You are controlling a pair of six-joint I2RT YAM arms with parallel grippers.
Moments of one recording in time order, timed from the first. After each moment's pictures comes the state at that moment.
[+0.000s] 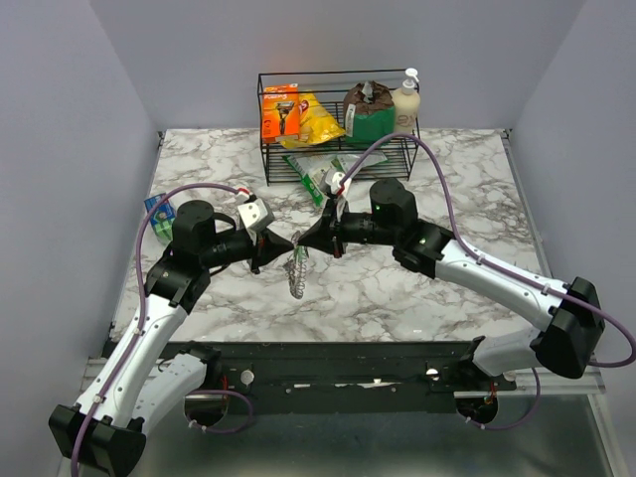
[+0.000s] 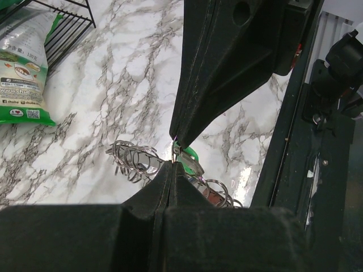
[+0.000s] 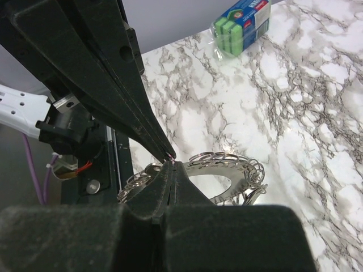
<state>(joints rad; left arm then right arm) -0.35 0.82 0.82 -0.31 0.80 0.13 0.86 1.37 1.12 0.04 -0.49 0.09</state>
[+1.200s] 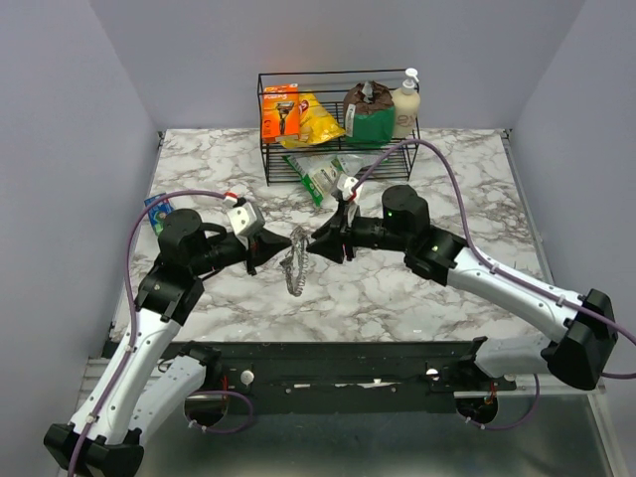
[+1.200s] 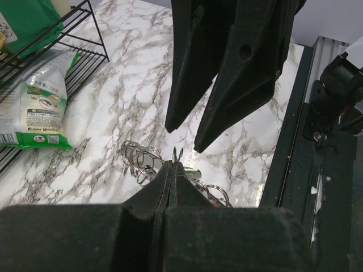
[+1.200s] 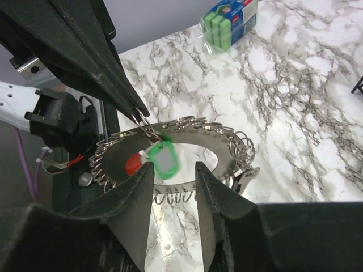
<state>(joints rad) -0.36 0.73 0.82 -0.24 0.79 0.08 0.86 1.30 1.05 0.02 -0.47 0.06</state>
